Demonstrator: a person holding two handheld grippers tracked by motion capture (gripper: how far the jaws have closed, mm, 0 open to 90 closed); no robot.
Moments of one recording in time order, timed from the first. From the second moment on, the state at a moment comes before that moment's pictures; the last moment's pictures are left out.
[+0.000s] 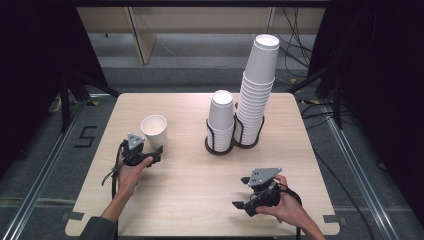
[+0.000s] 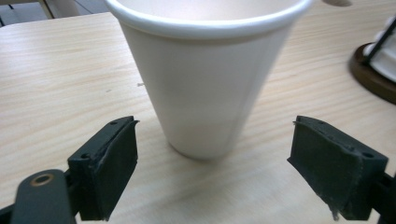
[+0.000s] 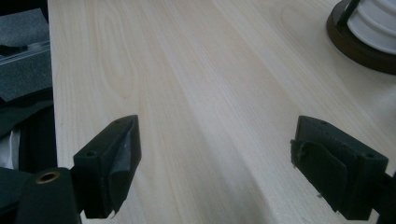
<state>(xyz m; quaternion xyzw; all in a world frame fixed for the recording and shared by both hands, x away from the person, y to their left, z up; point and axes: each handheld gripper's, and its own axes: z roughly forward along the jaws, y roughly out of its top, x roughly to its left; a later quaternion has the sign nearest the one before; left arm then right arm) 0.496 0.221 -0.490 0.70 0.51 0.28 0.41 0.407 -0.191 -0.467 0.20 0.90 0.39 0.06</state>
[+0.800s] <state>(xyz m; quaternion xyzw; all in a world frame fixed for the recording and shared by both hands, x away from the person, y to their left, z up) 0.401 0.189 -0.482 0.70 0.44 0.25 0.50 0.408 -0.198 -0.466 0.21 0.89 0.39 0.08</state>
